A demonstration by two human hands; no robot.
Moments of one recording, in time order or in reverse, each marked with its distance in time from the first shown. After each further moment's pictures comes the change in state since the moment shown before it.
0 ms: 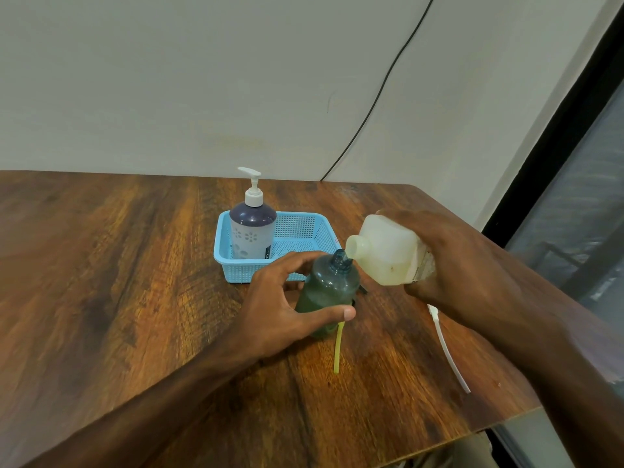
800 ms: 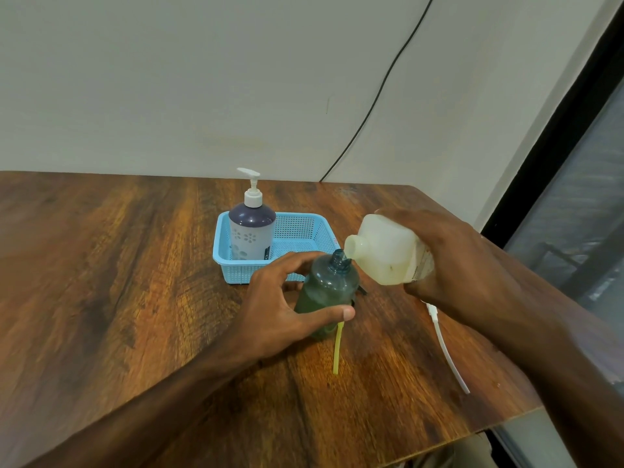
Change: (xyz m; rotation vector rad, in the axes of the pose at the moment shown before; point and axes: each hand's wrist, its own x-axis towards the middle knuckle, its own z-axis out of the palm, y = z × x) left_hand -0.001 0.001 -0.001 -0.005 0.008 0.019; right_hand 0.003 -0.006 -0.005 -0.008 -0.012 -0.012
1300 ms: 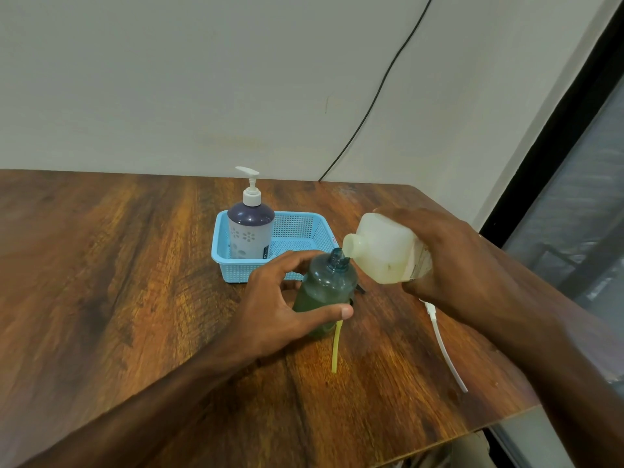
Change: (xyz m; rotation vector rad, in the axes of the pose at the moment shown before) left_hand 0.000 0.001 0.000 0.001 0.016 0.002; right_hand 0.001 0.003 0.003 0.009 -0.002 0.017
